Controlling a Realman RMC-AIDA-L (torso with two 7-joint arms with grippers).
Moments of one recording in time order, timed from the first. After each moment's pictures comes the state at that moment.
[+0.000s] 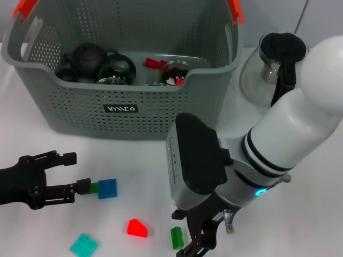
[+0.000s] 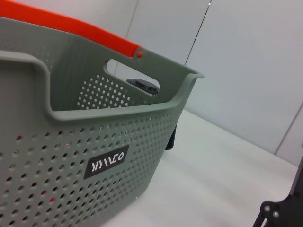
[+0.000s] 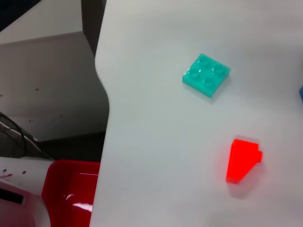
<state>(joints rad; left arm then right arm) -0.33 -2.04 -2.79 -0.72 -0.93 1.83 -1.33 0.76 2.11 -1.94 -1.16 -2.22 -1.37 2.17</state>
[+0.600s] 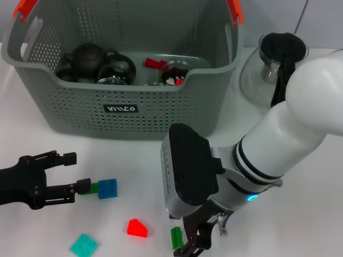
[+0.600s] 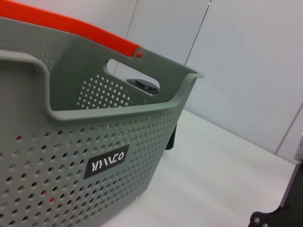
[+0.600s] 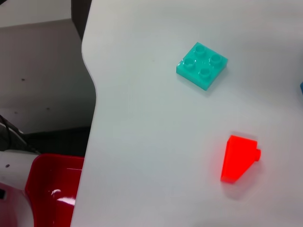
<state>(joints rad) -0.33 -2.04 -2.79 -0.72 -0.93 1.83 -1.32 0.78 2.11 -2.02 -1.10 -2.22 -1.27 2.17</state>
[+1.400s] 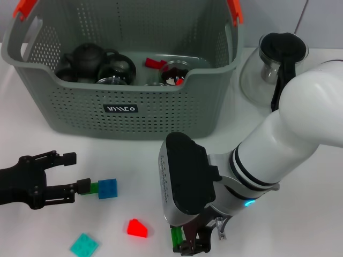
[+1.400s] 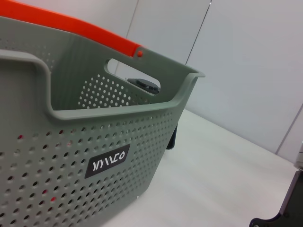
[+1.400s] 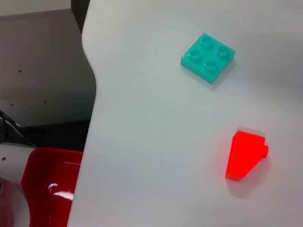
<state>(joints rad) -0.33 -2.04 -2.79 -0.72 -0.93 1.83 -1.32 0.78 2.11 -2.07 -1.09 -2.22 -1.23 2.17</state>
